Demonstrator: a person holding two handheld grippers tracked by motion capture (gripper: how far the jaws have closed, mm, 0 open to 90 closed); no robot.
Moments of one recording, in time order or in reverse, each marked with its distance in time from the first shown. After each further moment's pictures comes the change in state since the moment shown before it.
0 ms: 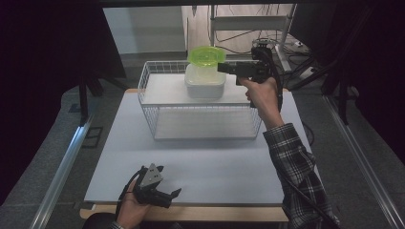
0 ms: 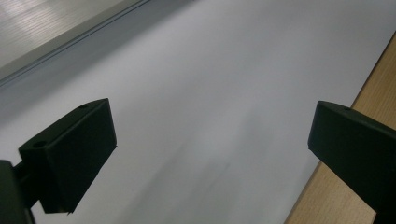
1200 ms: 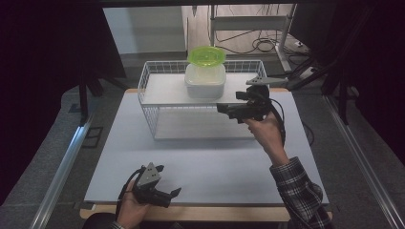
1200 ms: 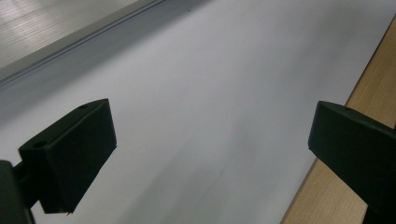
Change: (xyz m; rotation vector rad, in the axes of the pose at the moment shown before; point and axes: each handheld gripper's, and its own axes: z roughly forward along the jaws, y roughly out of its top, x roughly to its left) left arm 0.003 -0.001 -0.002 -0.035 -0.030 -0.021; right arm 0.015 -0.084 -0.019 0.067 0.013 -0.222
